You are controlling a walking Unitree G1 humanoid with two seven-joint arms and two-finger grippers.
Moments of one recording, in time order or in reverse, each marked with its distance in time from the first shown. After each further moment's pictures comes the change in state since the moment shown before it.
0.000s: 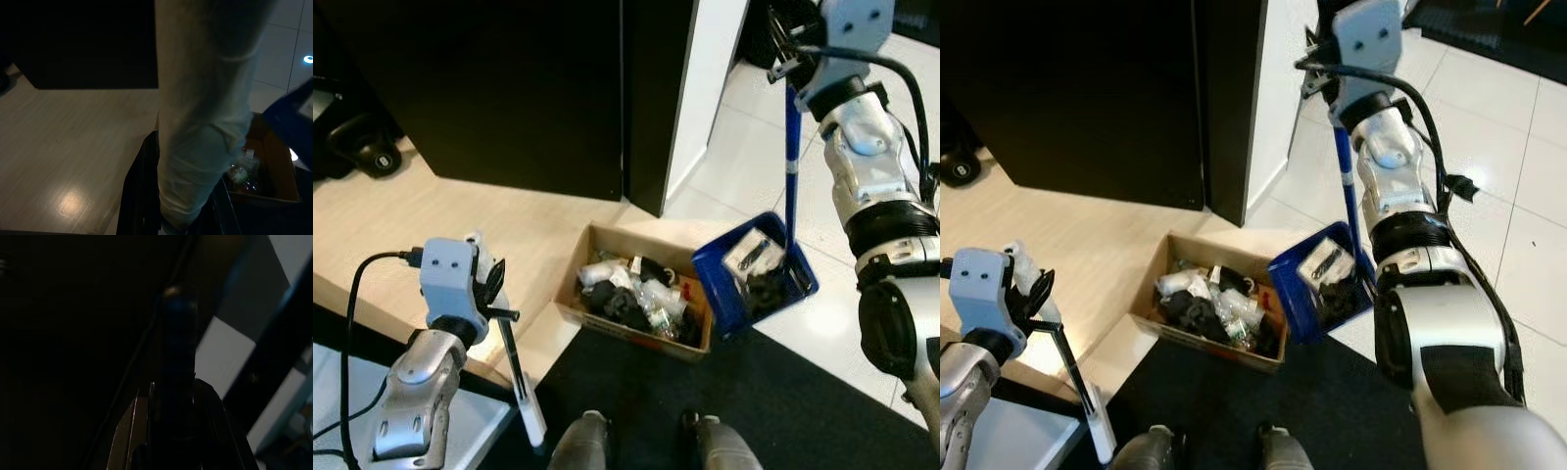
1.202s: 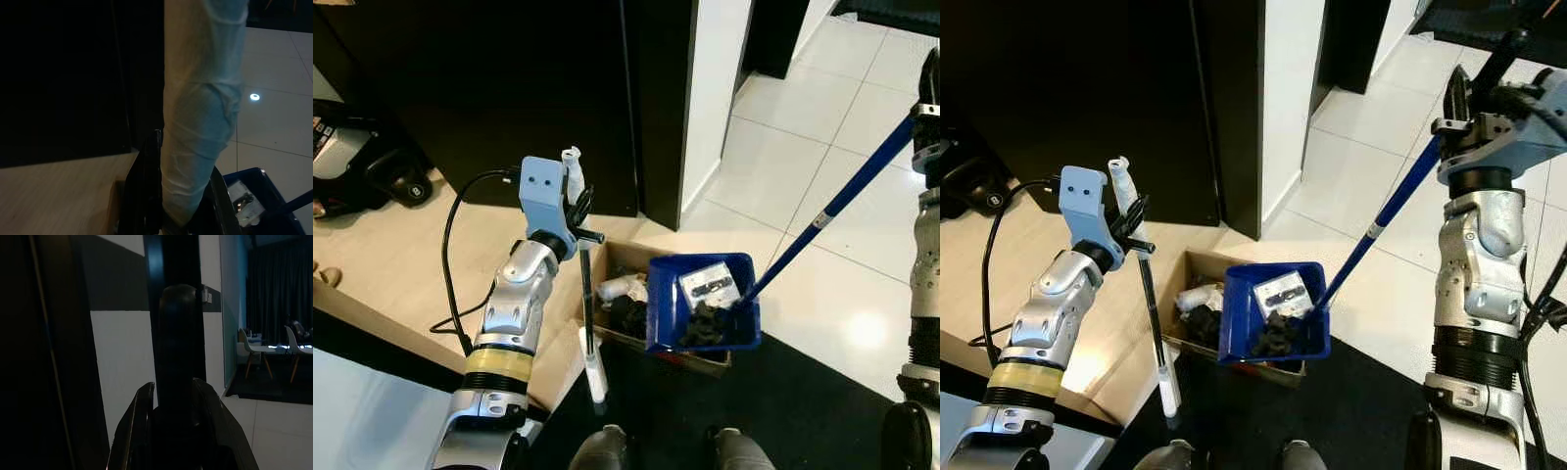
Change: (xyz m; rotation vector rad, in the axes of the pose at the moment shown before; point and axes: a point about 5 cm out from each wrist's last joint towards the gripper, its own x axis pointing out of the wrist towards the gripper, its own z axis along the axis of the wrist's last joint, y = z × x) left arm 0.098 -0.078 0.058 -0.110 -0.194 -0.225; right arm -0.118 -0.063 -0.011 0.273 0.089 -0.467
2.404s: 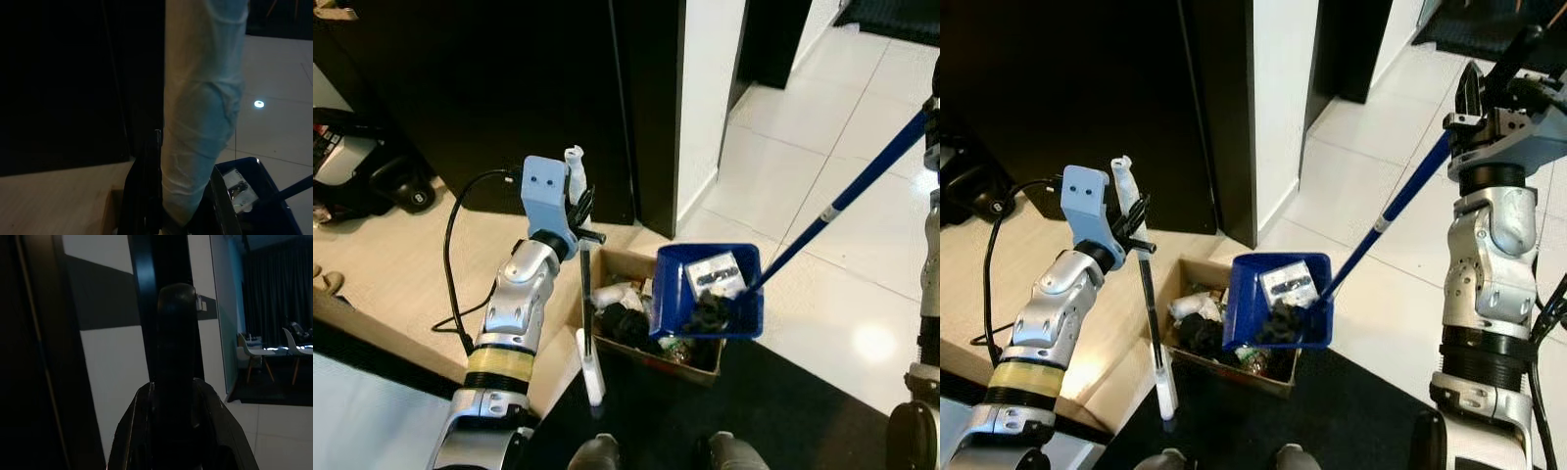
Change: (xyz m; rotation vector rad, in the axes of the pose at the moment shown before) left arm 0.001 -0.001 0.001 0.007 -0.001 -0.003; right arm -0.002 -0.006 0.008 0.062 0.001 -0.052
